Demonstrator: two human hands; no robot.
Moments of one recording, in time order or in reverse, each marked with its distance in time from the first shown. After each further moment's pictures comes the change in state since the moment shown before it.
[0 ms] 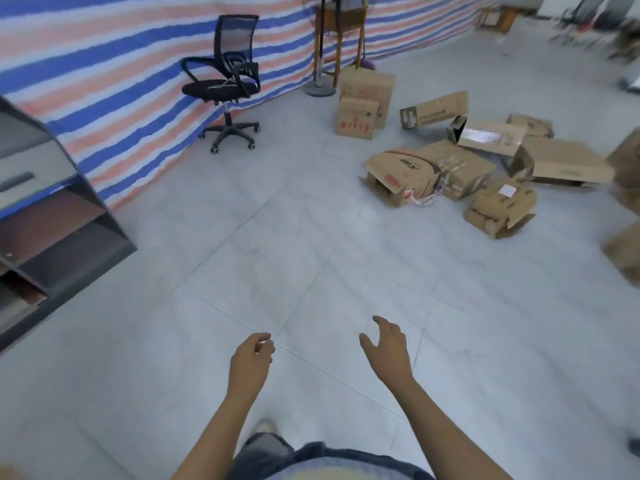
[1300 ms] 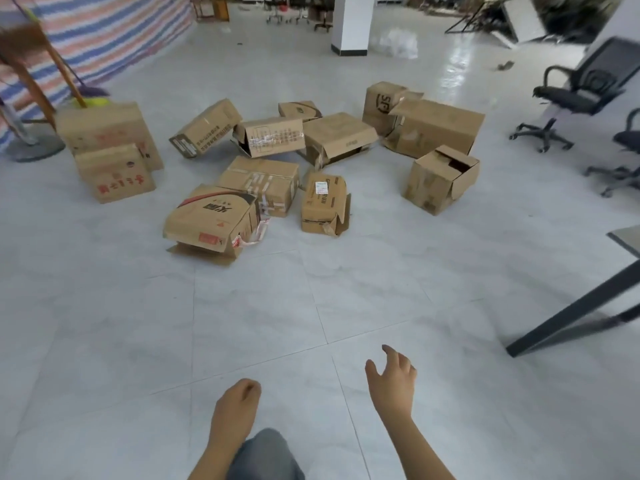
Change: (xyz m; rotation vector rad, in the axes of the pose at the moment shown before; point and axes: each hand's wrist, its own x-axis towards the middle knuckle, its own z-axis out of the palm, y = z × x) left_hand 0.308 0.260 0.341 0.570 -0.649 0.306; right_hand 0.311 0.111 -0.184 0.336 0.647 0.778
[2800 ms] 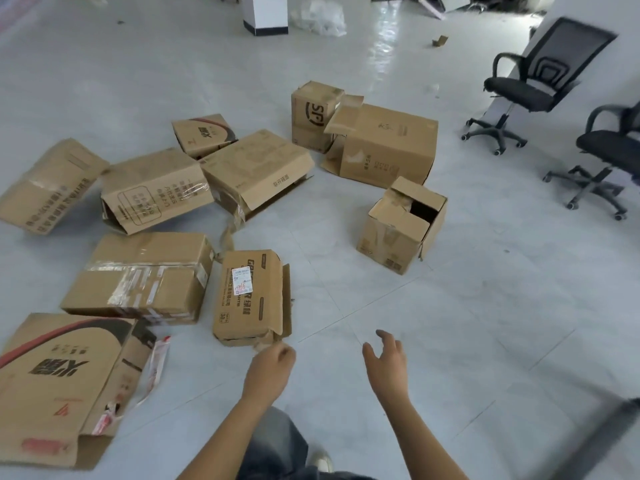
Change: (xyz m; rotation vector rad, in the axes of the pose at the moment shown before) left_hand 0.599 0.553 0.198 0.171 -0.336 0.221; right_hand 0.713 -0.241 -0.078 0.143 0.040 0.139
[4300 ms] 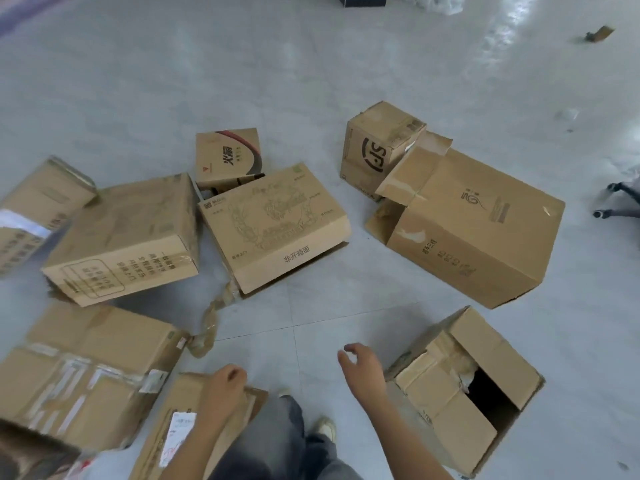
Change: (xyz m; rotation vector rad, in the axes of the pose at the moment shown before) left_hand 0.589 0.267 -0.095 -0.096 0.386 -0.375; right_hand 0.679 -0.312 0.029 -0.241 -0.482 -0.133
